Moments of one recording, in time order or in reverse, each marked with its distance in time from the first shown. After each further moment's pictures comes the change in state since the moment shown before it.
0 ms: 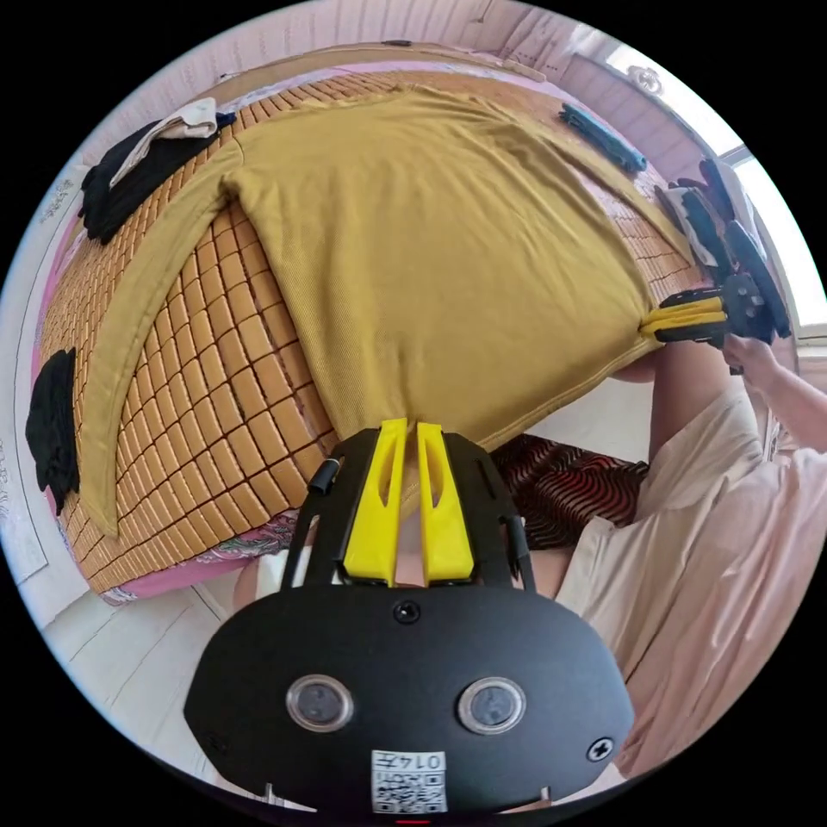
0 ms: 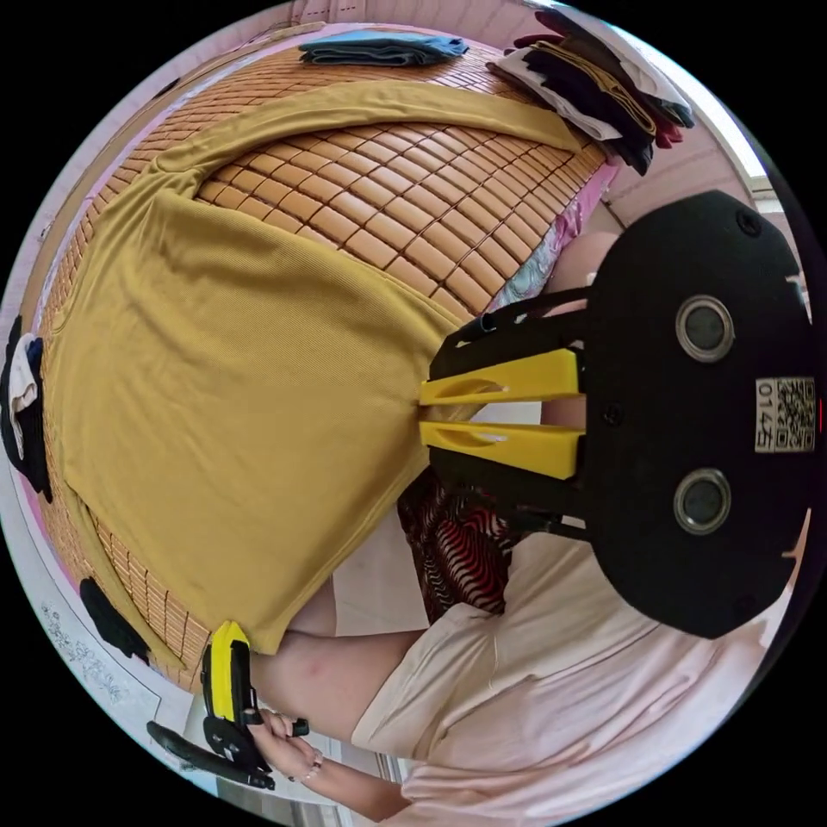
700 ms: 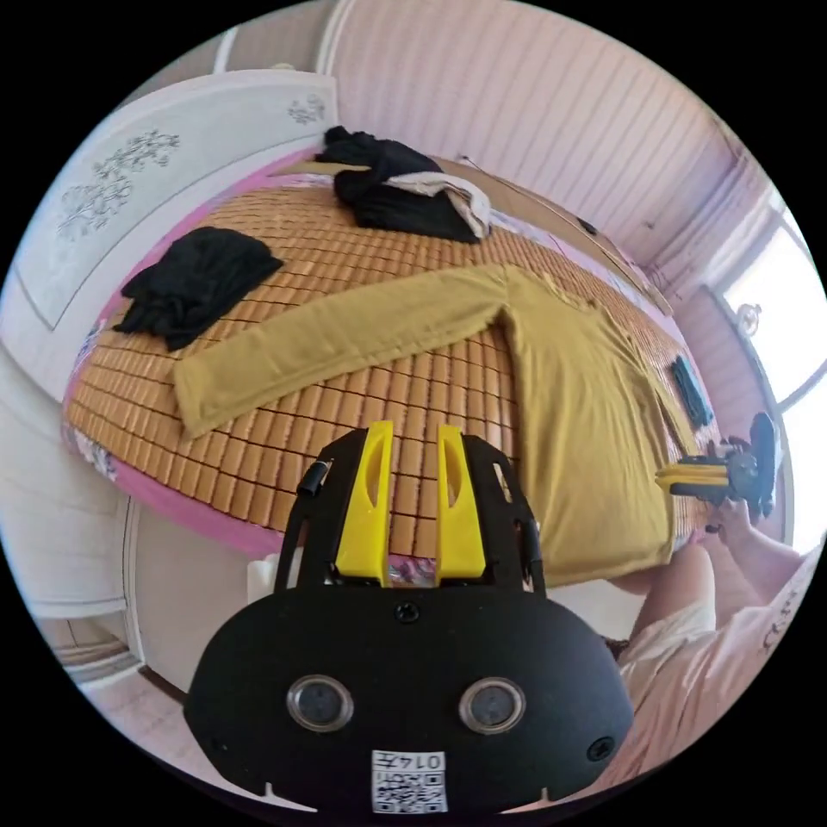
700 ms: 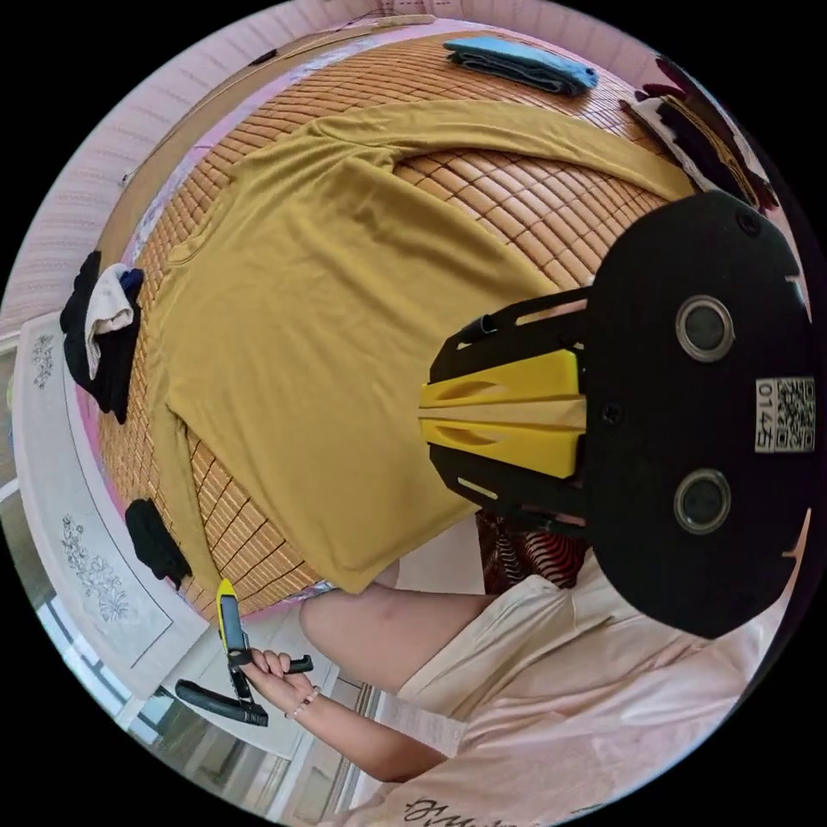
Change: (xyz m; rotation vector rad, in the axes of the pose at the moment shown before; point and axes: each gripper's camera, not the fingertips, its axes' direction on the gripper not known) left arm -0.179 0.129 -0.077 0.522 -0.083 -0.707; right arm -0.073 -0.079 -0.090 0.352 -0.042 -0.288
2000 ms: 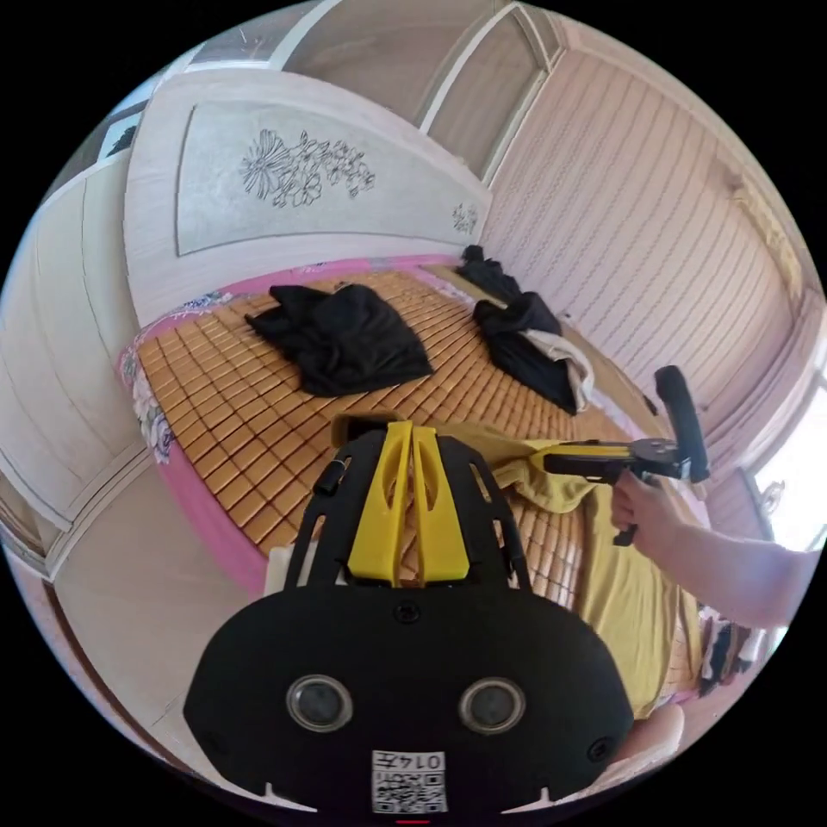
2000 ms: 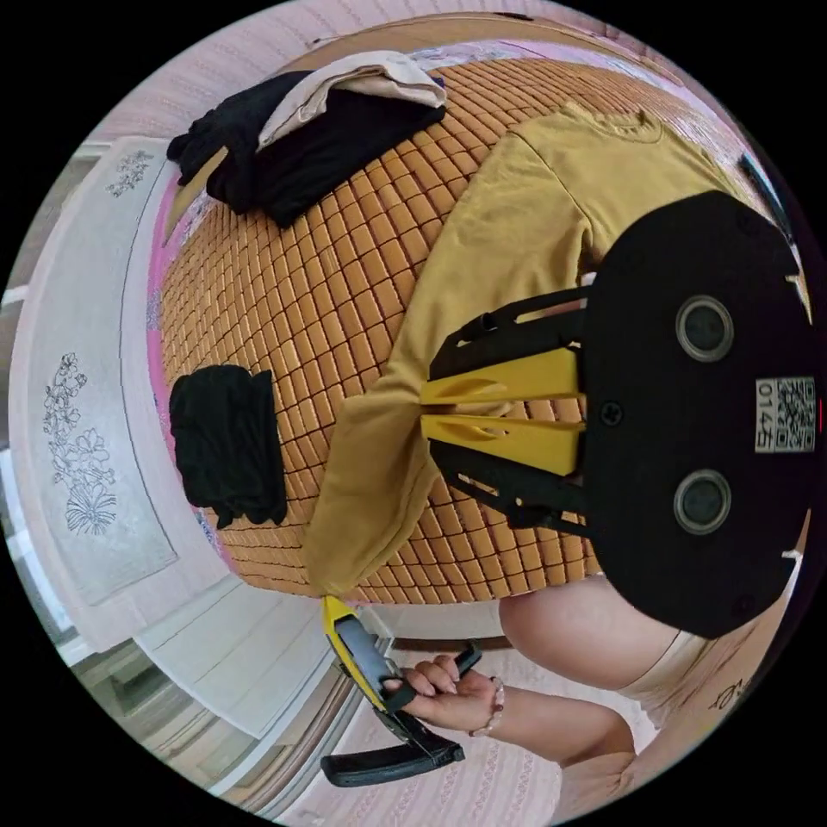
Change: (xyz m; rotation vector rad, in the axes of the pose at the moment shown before) left arm -0.084 -0.003 -0.022 0.431 0.068 -0.236; right arm -0.086 -0.222 0.090 0.093 -0.152 -0.196
